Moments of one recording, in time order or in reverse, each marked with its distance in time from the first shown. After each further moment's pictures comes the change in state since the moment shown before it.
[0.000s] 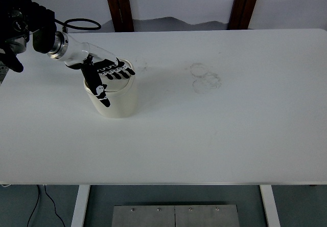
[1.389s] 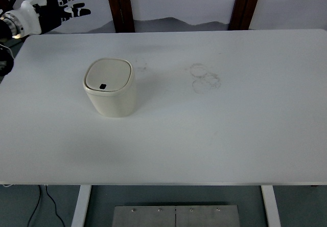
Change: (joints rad) left arm 0.503 -0.014 -0.660 0.509 -0.464 0.264 -0.235; right arm 0.000 0.000 0.000 0.000 0.000 0.000 0.000
